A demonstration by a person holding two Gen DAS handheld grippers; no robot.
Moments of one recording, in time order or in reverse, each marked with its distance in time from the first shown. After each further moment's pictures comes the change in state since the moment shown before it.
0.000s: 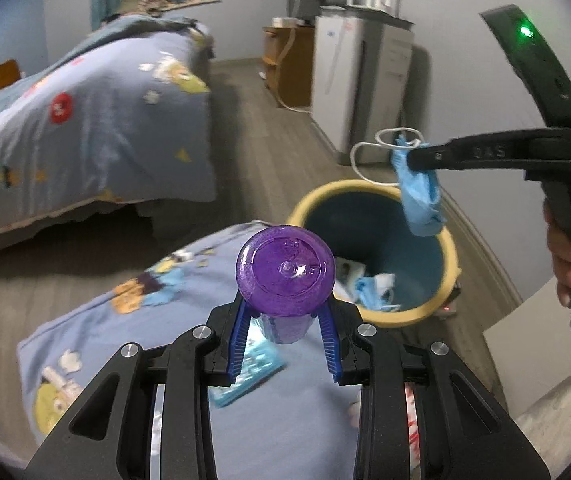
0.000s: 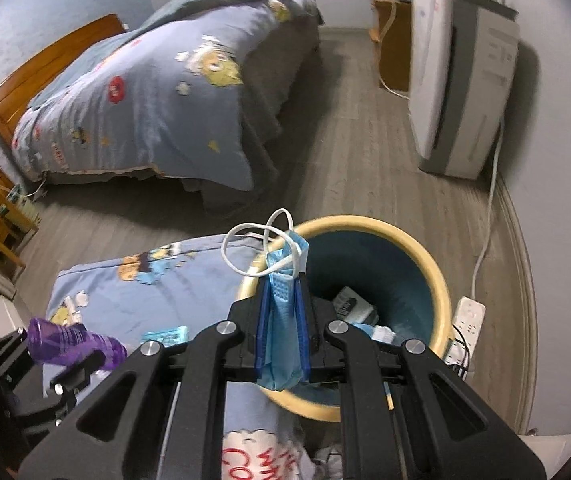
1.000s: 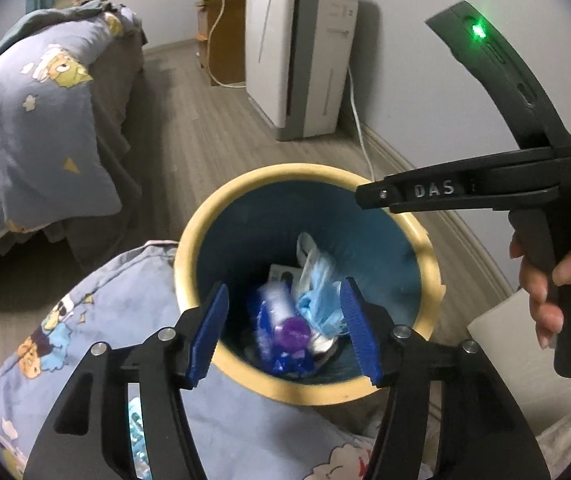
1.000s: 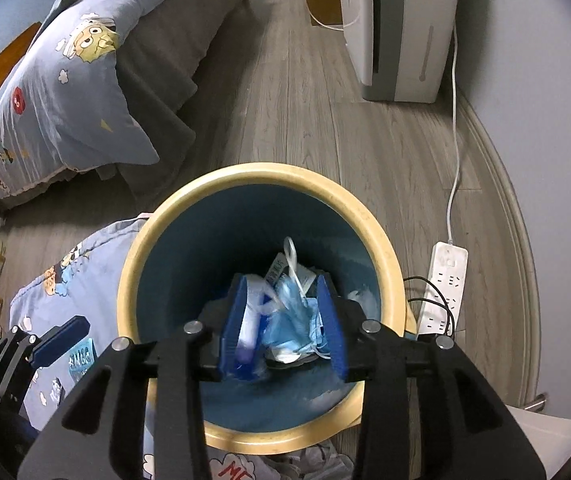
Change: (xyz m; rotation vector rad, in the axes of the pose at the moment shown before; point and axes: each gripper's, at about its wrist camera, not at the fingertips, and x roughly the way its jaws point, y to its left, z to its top) left arm 0.117 -0.065 0.030 0.102 0.086 -0.137; right arm 0.081 -0.089 -0.009 0.173 0.148 -0.083
